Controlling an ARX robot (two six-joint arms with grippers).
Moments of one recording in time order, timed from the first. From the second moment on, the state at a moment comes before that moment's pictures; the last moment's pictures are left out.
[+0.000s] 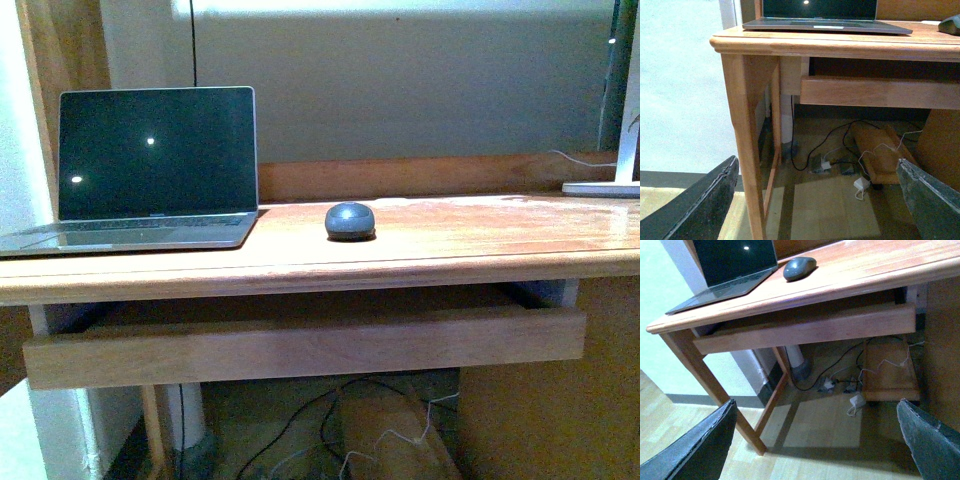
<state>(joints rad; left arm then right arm) 0.00 0.01 0.01 0.00 0.00 -0.01 0.19 0.23 0.26 -0.11 -0.31 0.28</state>
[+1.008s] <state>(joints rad) 0.00 0.01 0.01 0.00 0.00 -0.01 0.00 0.01 0.02 0.00 0.00 0.01</state>
